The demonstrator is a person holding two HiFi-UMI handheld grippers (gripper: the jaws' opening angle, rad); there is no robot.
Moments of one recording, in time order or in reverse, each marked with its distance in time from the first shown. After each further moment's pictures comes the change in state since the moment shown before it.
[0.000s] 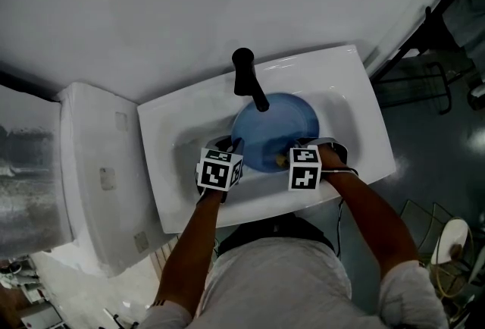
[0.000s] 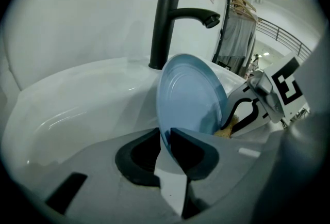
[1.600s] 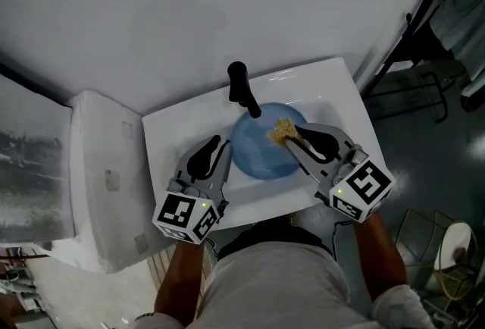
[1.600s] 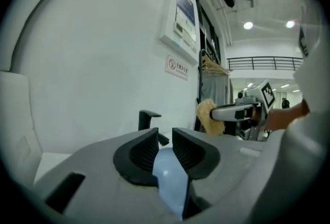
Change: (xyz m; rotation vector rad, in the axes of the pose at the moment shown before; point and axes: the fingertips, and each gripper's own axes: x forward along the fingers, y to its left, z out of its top) left arm -0.193 -0.061 0.132 0.072 -0.684 -0.043; right arm -0.286 -0.043 0.065 0.566 -1.083 -0.484
